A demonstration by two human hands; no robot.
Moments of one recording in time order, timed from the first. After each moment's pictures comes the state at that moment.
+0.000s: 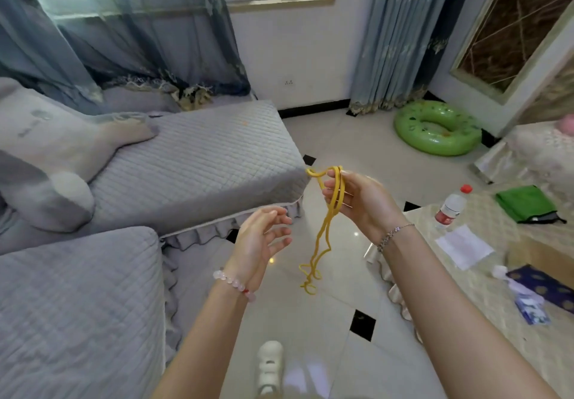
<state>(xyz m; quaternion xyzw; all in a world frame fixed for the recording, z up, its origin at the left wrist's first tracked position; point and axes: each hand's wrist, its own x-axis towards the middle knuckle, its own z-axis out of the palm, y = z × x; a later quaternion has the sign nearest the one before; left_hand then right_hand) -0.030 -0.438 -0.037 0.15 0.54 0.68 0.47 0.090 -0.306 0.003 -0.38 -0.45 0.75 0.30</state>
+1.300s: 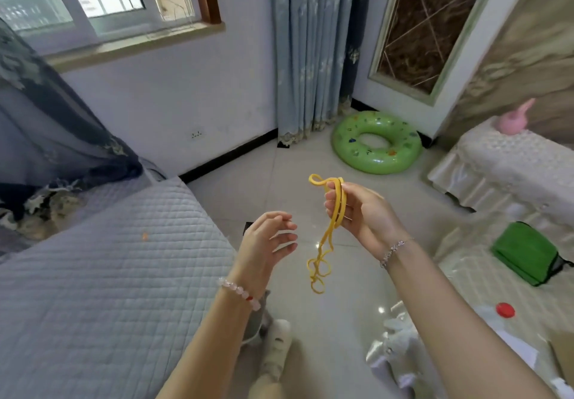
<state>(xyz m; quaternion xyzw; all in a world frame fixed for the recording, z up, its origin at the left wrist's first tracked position) -0.229 0.153 -0.041 0.24 0.51 0.55 0.61 -0.070 0.222 -0.016 -0.45 -0.33 0.71 0.43</state>
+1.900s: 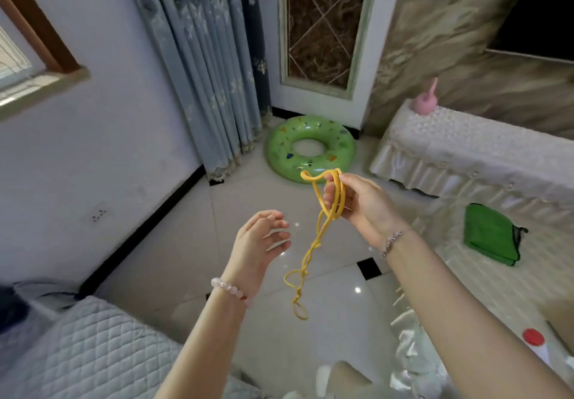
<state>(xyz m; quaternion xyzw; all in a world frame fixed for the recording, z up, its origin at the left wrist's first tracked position) -0.251 0.463 -0.043 0.33 0.46 0.43 0.71 -0.070 0.469 -0.013 -0.50 -0.26 0.59 0.57</state>
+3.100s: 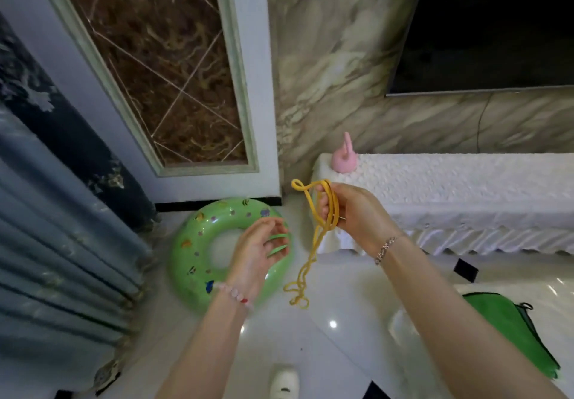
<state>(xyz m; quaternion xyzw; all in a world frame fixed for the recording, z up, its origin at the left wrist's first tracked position) 0.105 1.040 -0.033 0.43 0.36 0.24 0.79 0.254 0.960 0.002 -0.55 -0.16 0.45 0.68</state>
